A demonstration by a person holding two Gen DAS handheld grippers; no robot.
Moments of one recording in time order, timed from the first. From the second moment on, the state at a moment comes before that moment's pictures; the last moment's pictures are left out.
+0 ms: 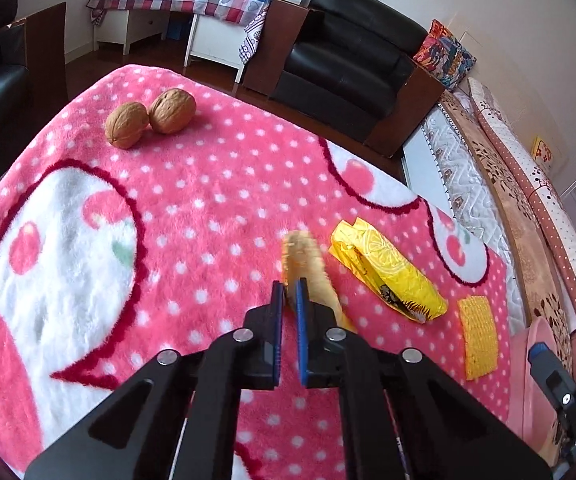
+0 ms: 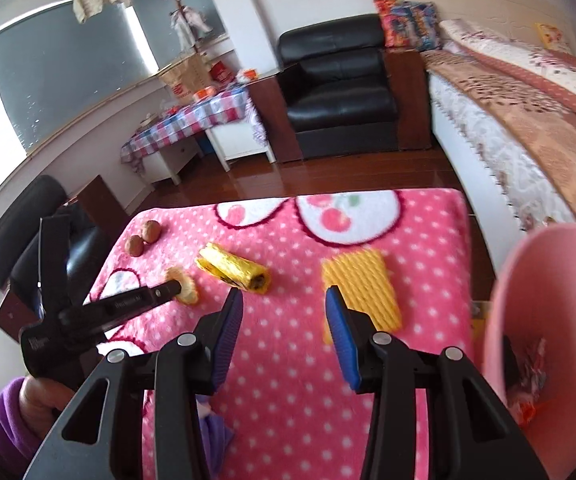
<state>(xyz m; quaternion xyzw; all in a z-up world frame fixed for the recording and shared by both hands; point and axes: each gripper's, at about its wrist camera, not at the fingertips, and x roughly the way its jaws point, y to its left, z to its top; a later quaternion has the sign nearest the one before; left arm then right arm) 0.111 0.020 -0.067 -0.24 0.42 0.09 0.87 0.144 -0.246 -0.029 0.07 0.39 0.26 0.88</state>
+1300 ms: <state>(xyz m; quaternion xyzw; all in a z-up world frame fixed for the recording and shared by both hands) 0.056 -0.014 0.001 -0.20 0.36 -0.03 0.91 0.087 -0.280 -0.006 0.13 0.37 0.23 0.89</state>
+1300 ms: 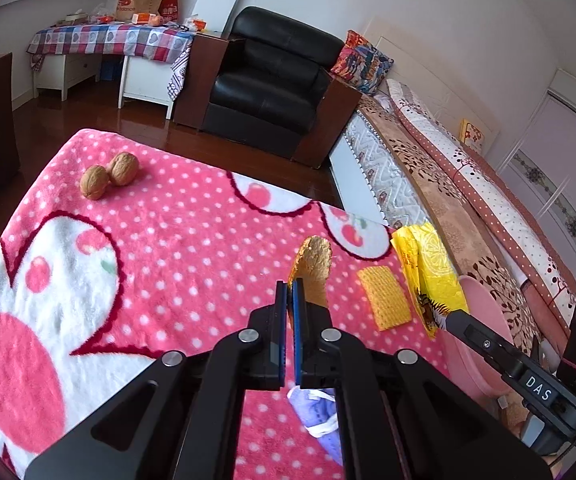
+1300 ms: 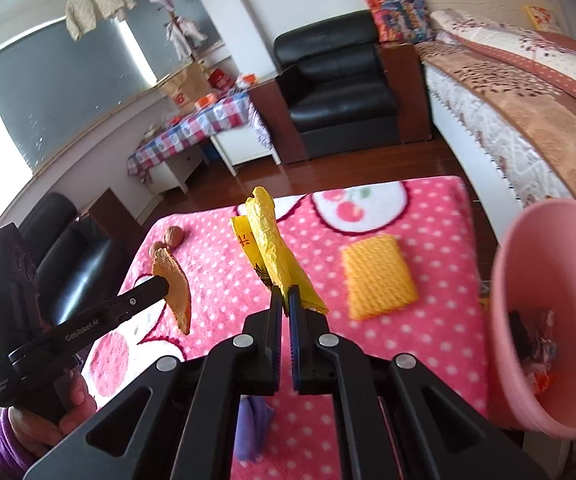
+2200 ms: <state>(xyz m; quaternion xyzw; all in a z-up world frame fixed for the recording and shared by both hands) 0.089 -0.240 0.010 -0.09 0.38 -0.24 0.89 0.039 -0.469 -0.026 0.21 0.35 0.00 0.91</state>
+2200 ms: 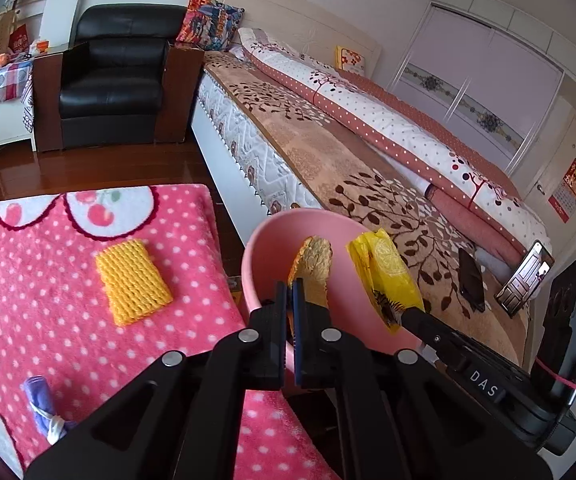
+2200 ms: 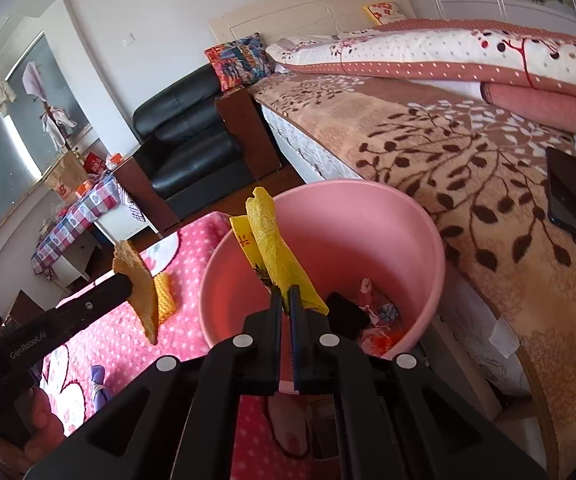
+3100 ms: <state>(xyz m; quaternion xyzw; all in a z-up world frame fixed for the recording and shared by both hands) 0.074 -0.218 0.020 -0.08 0.36 -0.21 0.90 0.027 -0.438 -0.024 0.19 0.34 0.04 0.92</state>
